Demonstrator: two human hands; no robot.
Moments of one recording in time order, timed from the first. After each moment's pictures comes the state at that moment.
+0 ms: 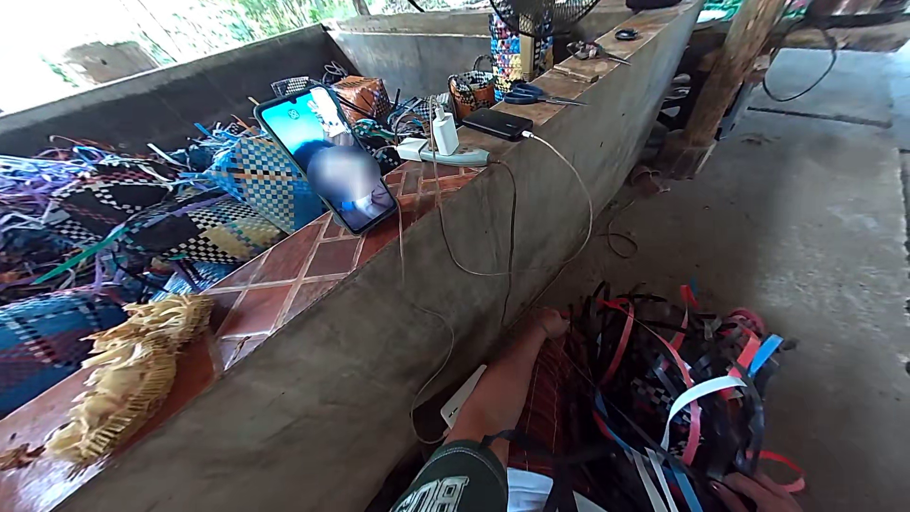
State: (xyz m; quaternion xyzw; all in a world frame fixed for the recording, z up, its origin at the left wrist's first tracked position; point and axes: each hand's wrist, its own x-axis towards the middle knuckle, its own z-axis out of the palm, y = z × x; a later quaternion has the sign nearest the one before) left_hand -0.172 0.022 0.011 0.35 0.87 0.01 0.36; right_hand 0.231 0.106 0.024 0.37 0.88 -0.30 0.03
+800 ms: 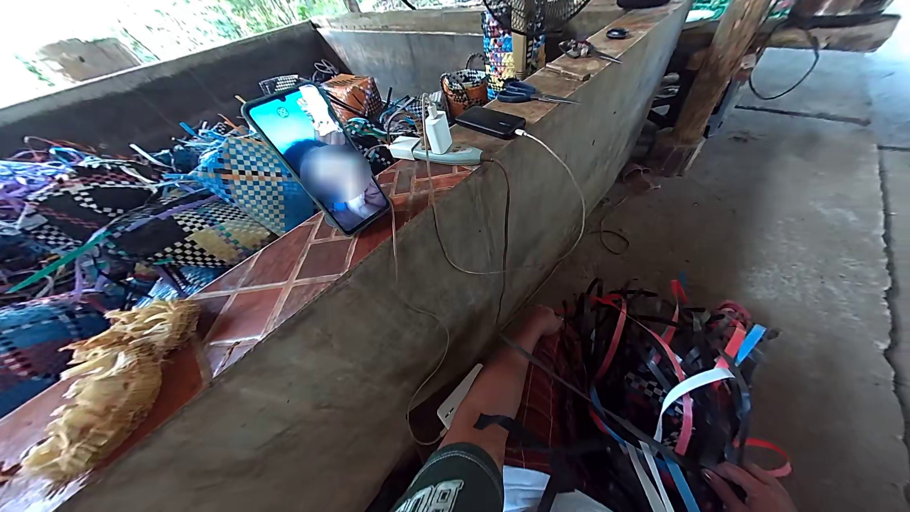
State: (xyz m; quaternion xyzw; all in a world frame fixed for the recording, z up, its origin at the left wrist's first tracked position) left_hand -0.173 0.022 0.004 0.35 0.87 0.02 0.34; right_hand 0.235 0.104 0.017 0.36 0.88 -0.30 -0.02
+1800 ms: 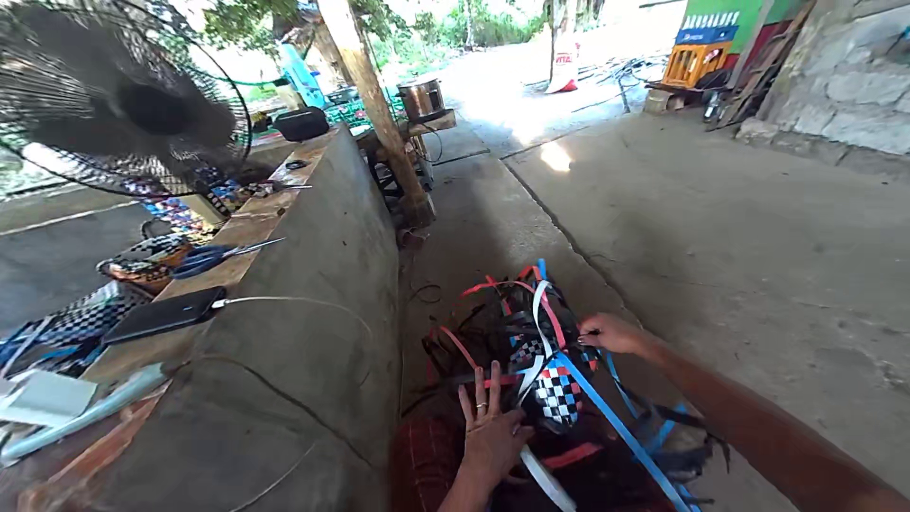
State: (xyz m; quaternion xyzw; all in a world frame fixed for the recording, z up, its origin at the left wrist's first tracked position) left_hand 0.006 0.003 0.070 0.71 0.69 -0.03 0.15; right_hand 0.276 0.215 0.077 0.44 0.82 -0.37 -0.01
